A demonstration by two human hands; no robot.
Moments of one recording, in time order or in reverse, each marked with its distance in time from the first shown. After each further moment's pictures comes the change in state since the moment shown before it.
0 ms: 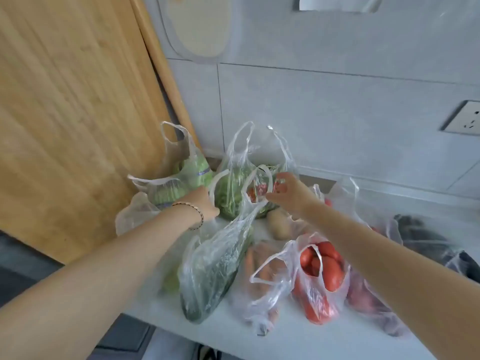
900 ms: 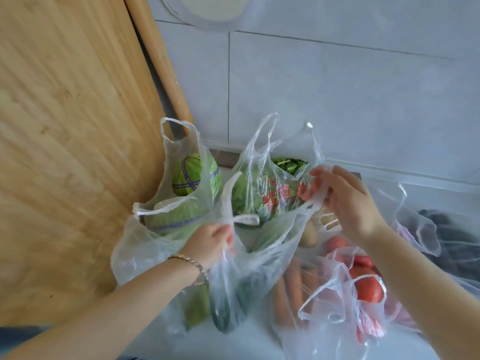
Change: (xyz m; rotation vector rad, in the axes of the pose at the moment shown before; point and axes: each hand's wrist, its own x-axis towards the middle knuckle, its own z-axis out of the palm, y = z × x) left_hand 0.024 -0.065 -0.008 -0.594 -0.160 0.127; right_hand 0.032 -0.055 0.023 0.716 0.261 0.005
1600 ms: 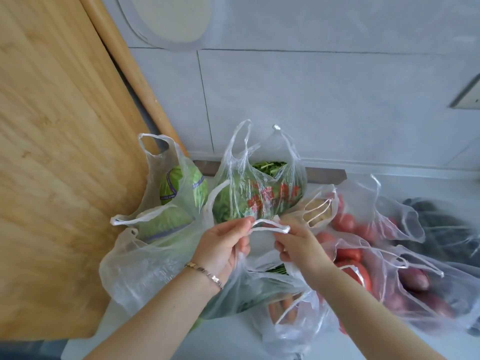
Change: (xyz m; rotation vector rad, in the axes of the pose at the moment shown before) left_hand -0.022 0.057 0.053 -1.046 -0.022 -0.081; right_hand -0.045 0.057 0.003 -0.067 -0.108 0.328
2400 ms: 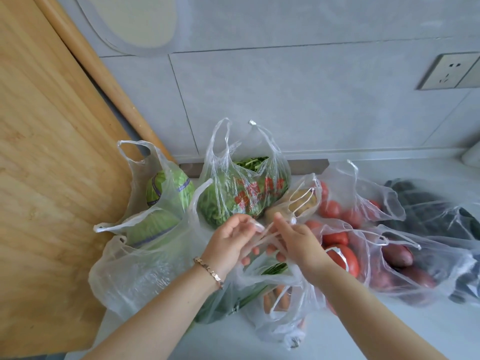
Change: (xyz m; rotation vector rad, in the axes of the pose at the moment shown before) left_hand 0.003 -0.025 0.007 0.548 -0.230 0.067; right_hand -0.019 0.010 -0.018 0.091 0.038 -0.004
